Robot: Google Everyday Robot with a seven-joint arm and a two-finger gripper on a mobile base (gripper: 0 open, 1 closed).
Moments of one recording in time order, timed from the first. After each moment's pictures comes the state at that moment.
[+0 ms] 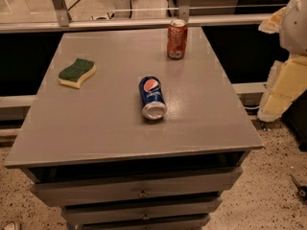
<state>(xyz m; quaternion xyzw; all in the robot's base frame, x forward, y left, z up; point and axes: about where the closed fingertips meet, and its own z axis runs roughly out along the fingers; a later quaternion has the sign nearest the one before) 0.436 -0.208 1.005 -0.60 0.77 -0.07 0.20</state>
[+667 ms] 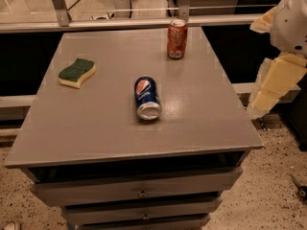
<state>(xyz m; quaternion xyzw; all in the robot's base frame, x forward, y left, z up) 0.446 -0.193 1.003 -0.60 0.77 -0.04 0.22</state>
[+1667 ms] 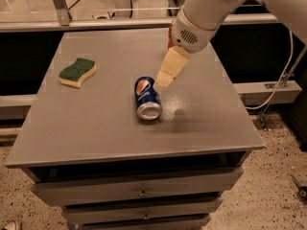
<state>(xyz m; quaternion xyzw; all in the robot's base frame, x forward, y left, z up) 0.568 -0.070 0.931 -0.52 0.83 0.05 0.20</state>
